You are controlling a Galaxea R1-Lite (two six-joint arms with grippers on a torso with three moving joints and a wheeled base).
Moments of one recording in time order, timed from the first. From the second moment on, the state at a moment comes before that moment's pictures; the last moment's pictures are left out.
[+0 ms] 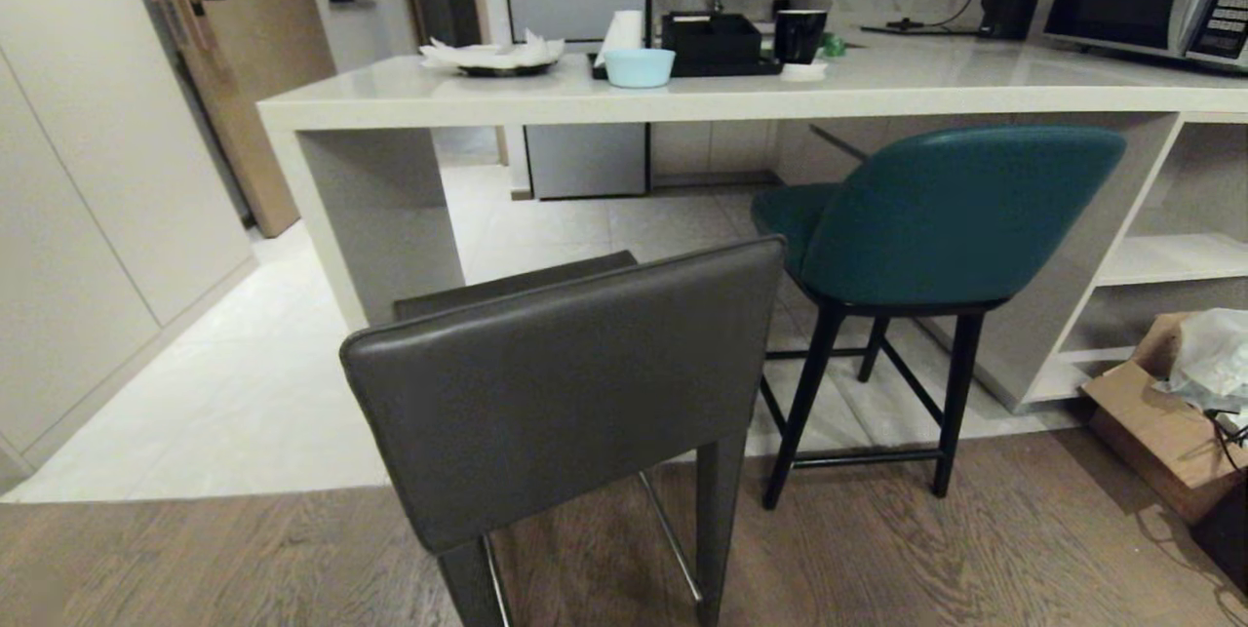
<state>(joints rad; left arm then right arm) 0.00 0.00 0.00 -0.04 0.00 0.01 0.00 0.00 0.00 0.00 0.02 -0.10</state>
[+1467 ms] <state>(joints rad) -0.17 0.95 -0.28 -0.55 0.11 -0.07 0.12 0.98 -0.42 -0.45 0.05 0.08</state>
